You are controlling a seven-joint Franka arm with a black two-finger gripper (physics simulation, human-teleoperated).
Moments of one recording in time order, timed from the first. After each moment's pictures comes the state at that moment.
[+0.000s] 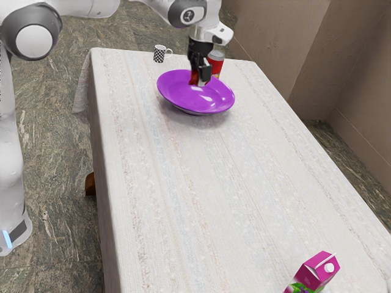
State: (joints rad) arm 0.19 -0.03 0.14 -1.74 0.03 1.90 0.22
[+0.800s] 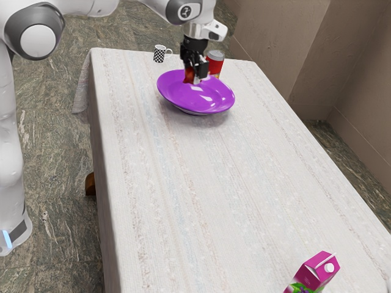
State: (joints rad) arm 0.19 -0.01 0.19 -1.72 0.00 1.86 0.14
